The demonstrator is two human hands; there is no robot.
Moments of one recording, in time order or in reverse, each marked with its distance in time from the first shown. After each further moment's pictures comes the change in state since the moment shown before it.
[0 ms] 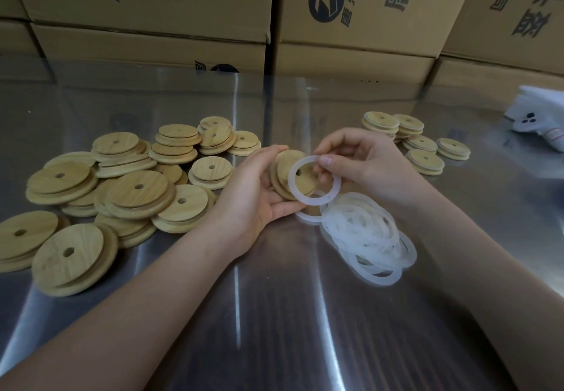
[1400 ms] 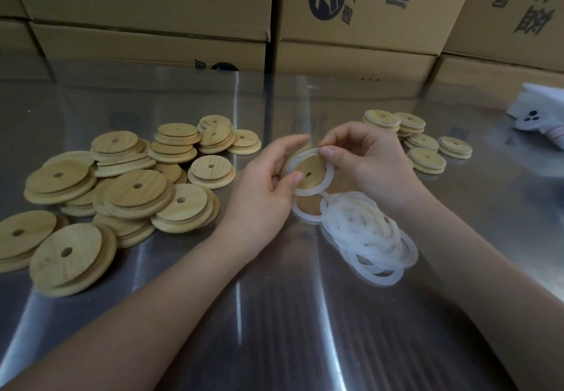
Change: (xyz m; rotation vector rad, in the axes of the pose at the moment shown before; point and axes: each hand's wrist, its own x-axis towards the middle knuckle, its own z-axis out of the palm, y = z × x) left_hand -0.006 -0.013 0.000 0.693 -0.033 0.554; right_hand 0.003 0.001 0.010 -0.201 0.232 -0.107
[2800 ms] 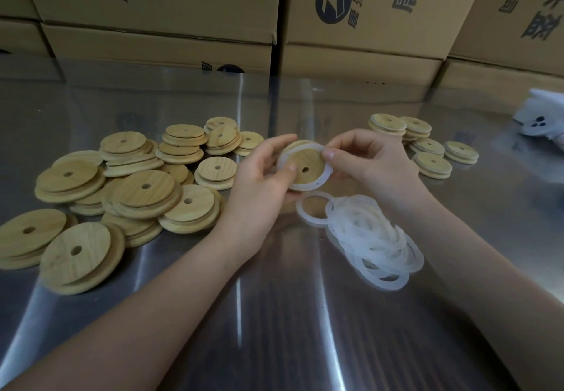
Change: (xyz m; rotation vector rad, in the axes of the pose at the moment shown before) left_hand 0.004 0.008 -0.002 -0.354 0.105 -0.208; right_hand -0.002 0.000 0.001 0.191 -0.015 0.132
